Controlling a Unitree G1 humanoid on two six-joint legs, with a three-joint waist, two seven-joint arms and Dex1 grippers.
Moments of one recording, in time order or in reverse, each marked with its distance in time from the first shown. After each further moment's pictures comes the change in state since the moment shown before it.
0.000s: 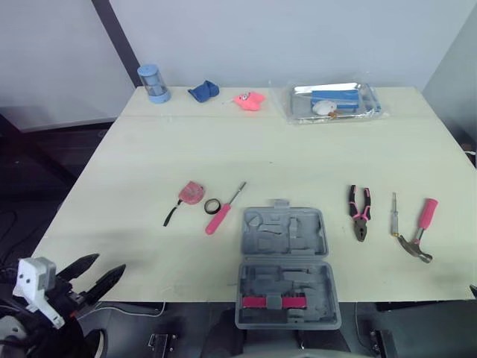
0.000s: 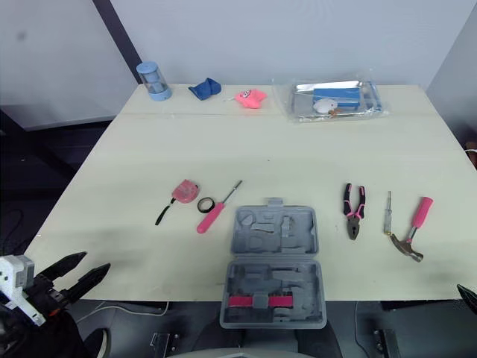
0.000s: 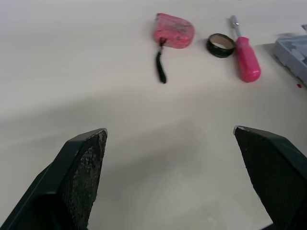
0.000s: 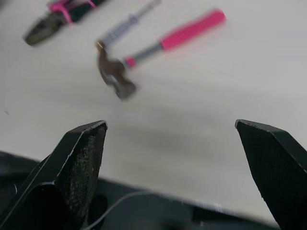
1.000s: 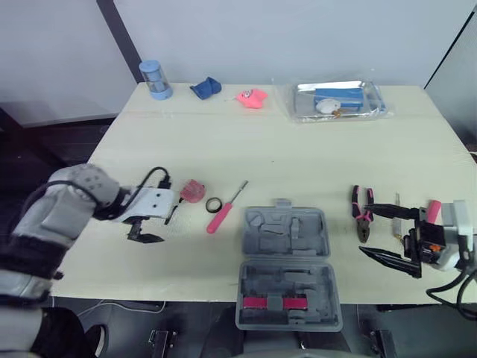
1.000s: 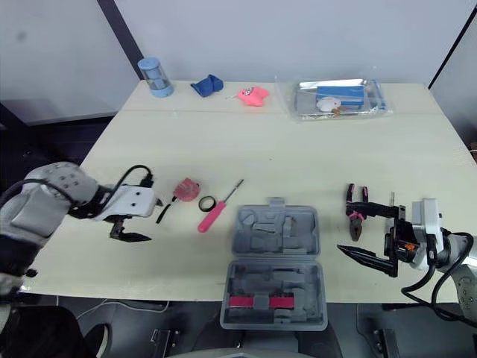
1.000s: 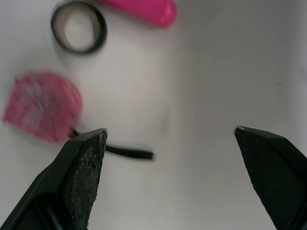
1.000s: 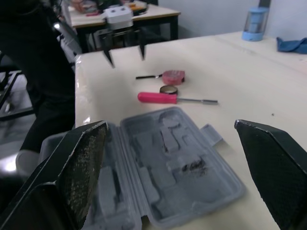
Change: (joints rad) left arm -0.949 0.380 -0.947 0.032 0.742 -0.138 -0.353; right arm -0.361 -0.015 0.449 -0.549 0.127 0.235 0.166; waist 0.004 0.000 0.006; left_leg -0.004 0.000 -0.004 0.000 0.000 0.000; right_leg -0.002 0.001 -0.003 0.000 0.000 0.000
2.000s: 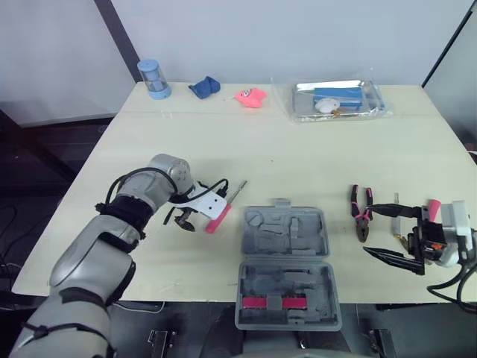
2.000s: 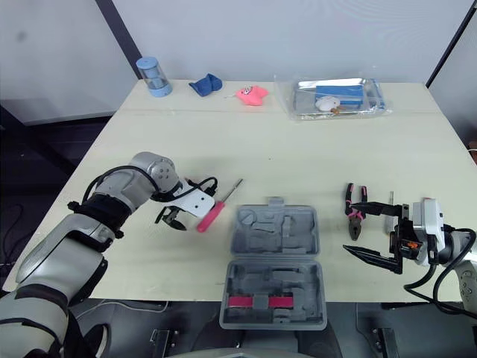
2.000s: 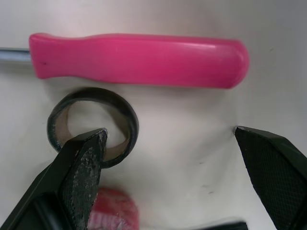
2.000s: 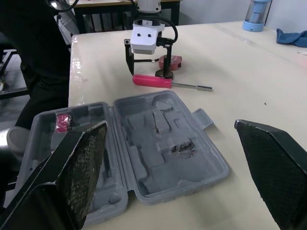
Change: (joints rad) left arm -0.359 -0.350 -0.281 0.506 0.343 -0.308 0.071; right arm -0.024 -0.008 -0.002 0.065 -0.049 -0.073 0.050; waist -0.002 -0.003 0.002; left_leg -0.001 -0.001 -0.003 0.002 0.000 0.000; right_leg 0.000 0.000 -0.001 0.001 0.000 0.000
